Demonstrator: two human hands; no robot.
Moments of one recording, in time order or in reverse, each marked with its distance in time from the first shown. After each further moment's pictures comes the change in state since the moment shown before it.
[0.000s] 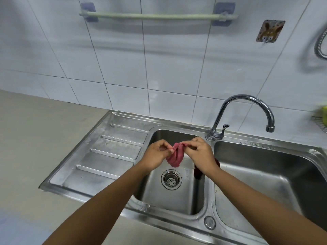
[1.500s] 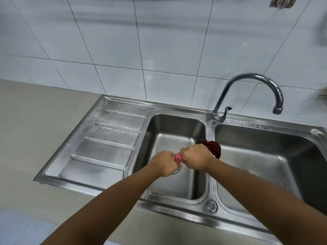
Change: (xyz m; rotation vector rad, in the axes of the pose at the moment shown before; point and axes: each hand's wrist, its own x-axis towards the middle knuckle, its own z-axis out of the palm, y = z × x) left_hand -0.006 -0.045 0.041 0.806 -0.324 -0.161; right_hand -0.005 0.046 0.023 -1.233 -0.603 -0.376
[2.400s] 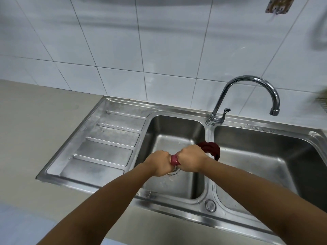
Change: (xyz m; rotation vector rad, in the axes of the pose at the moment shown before) left_hand -0.005 -0.014 -0.008 0.138 -0.037 0.144; right_hand 0.003 -0.010 -0.005 0.015 -0.005 -0.084
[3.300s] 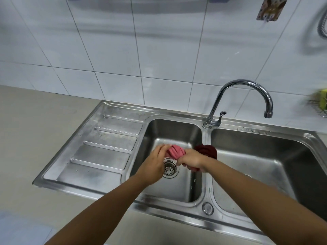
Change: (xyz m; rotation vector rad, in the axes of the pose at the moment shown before) left_hand -0.007 -0.024 0.026 -0.085 0.505 0.268; right_hand -0.005 0.011 -0.001 1.340 -0.222 0.560
